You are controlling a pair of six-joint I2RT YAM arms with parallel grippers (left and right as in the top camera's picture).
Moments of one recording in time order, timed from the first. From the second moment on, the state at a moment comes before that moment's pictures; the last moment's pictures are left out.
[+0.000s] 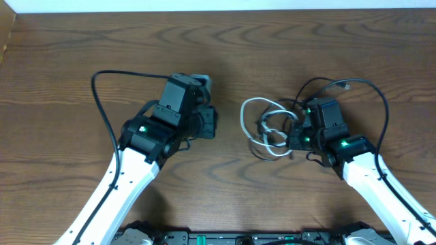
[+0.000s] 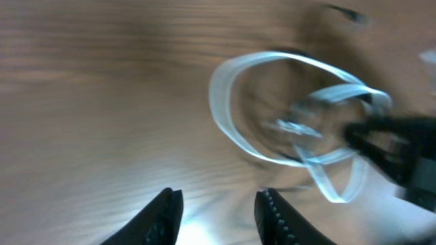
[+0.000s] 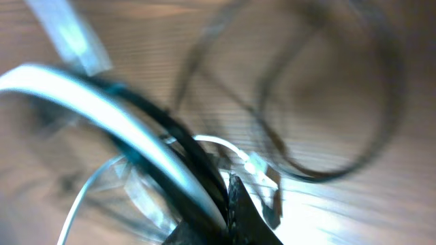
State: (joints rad) left arm -0.47 1.27 1.16 -0.82 0.16 -0.36; right arm 0.33 1.28 0.74 -0.45 -0.18 0.44
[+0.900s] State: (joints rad) left arm -0.47 1.57 1.16 -0.58 0.54 -0.28; right arm 0.33 1.28 0.74 -0.33 -0.88 0.26
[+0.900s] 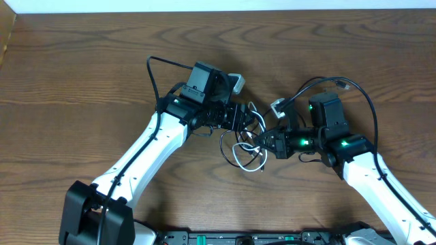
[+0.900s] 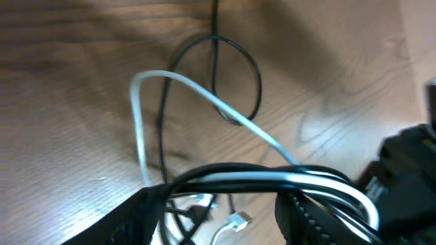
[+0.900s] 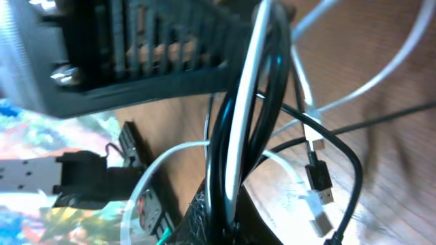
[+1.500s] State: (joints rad) left arm -0.49 1.57 1.15 -0.57 0.55 -0.23; right arm 0.33 1.28 0.74 -0.29 -1.03 0.25
